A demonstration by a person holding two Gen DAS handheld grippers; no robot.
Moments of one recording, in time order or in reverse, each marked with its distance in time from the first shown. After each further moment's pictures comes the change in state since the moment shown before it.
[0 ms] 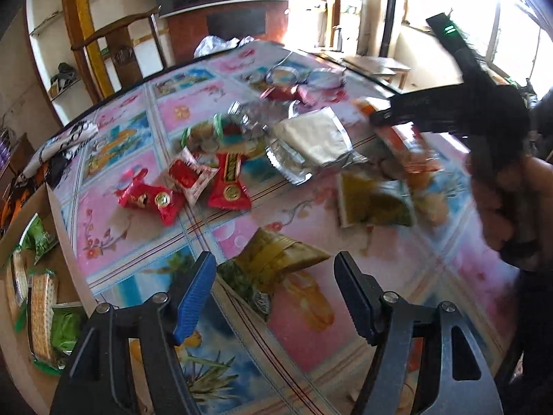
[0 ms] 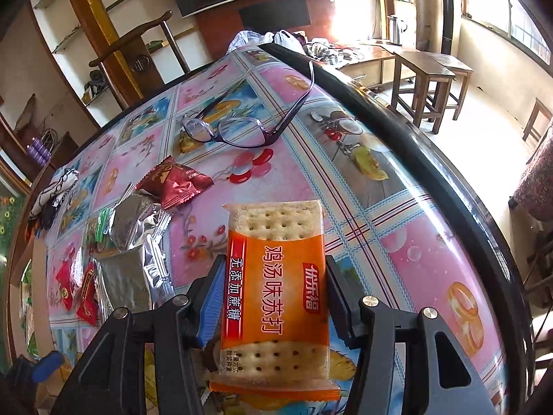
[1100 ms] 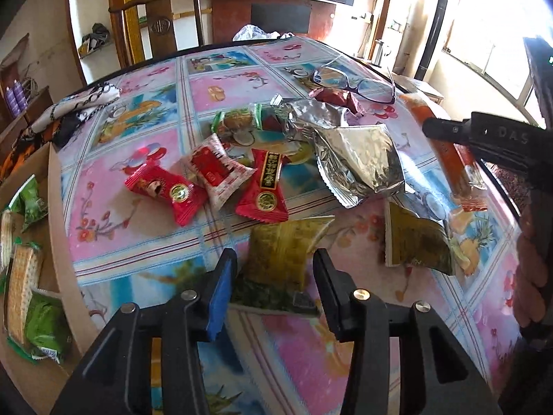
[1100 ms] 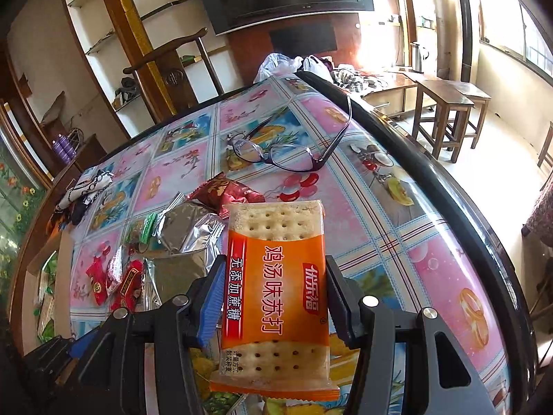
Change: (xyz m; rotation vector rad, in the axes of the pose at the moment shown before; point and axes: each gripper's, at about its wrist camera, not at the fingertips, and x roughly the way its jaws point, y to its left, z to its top) left arm 0.026 0.017 0.010 -0.172 -0.008 0.044; right arm -0.030 0.028 -0.005 -0.070 -0.106 0.078
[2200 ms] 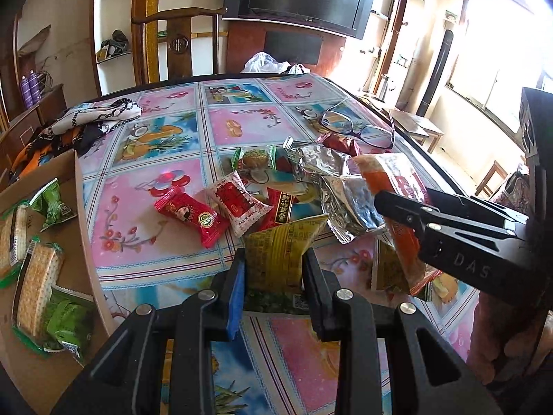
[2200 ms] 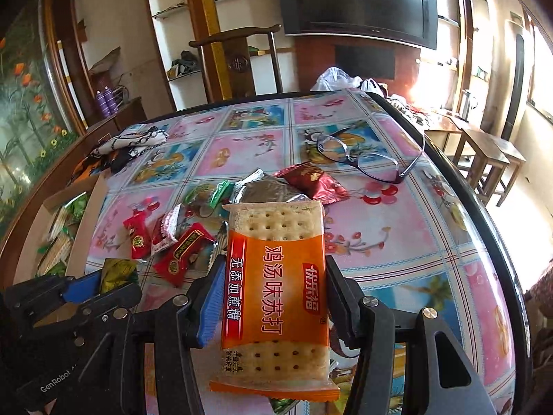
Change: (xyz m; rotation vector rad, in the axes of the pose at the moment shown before) left arm -0.035 0.017 0.003 -0.096 -0.118 -0.031; right arm -0.007 0.068 -0.031 -0.265 -0.038 0.079
